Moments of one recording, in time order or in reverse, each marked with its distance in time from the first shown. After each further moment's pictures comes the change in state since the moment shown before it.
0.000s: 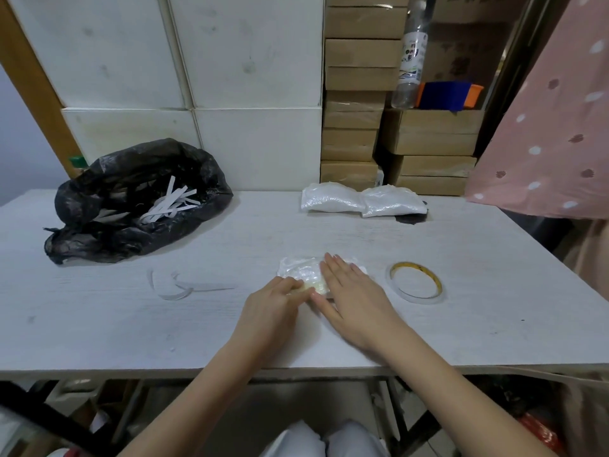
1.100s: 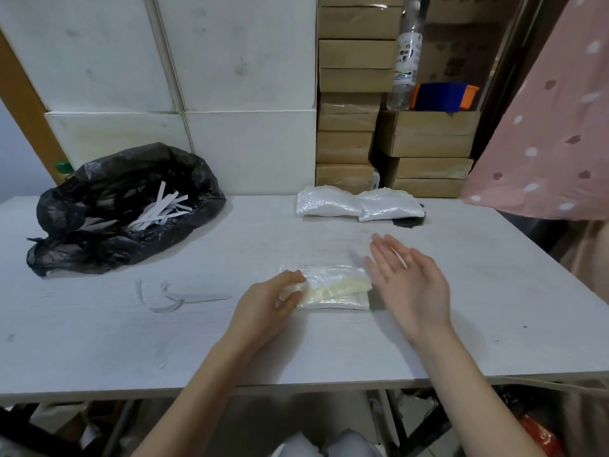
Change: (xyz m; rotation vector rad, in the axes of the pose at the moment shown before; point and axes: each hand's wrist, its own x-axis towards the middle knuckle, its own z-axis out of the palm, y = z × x) left_hand 0.021 -0.009 -0.003 -0.451 -0.095 -0.416; right_hand -0.014 0.042 -0.033 2.154 0.394 0.269
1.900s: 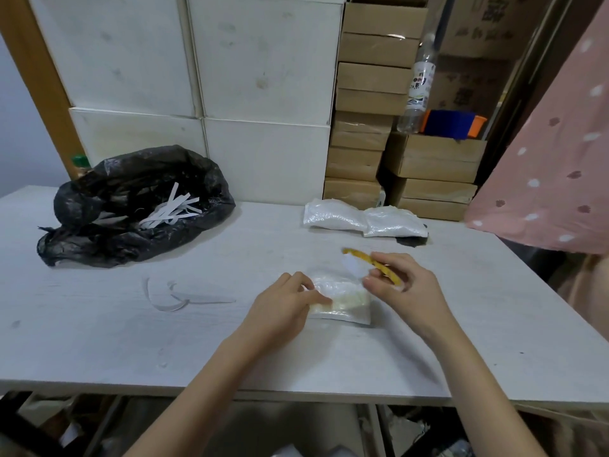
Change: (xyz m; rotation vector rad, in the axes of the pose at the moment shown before) left_hand 0.007 0.007 0.003 0.307 0.005 0.400; right_hand 0.001 -0.018 0.020 -1.056 -0.006 -0.238
